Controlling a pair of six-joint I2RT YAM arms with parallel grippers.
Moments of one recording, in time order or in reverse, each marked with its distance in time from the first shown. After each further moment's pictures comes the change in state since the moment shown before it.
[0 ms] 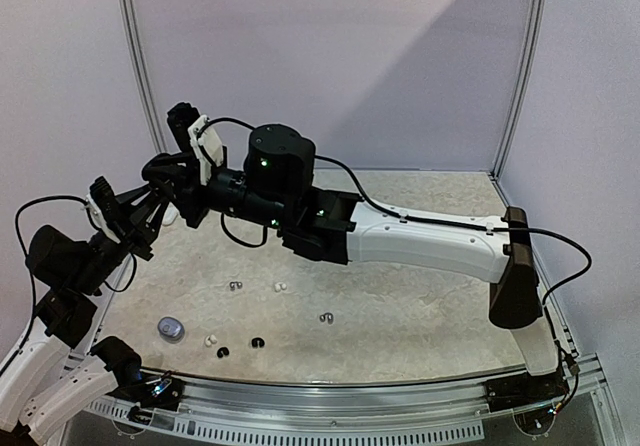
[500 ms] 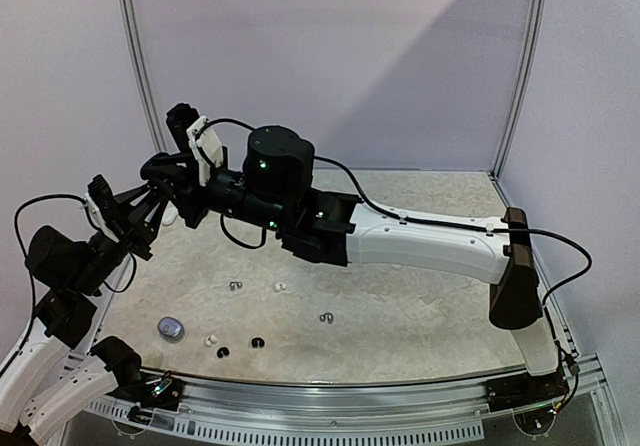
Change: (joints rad) left arm 0.000 -0.006 0.000 -0.005 -0.015 -0.034; right arm 0.003 0.000 -0.002 0.002 0.038 -0.018
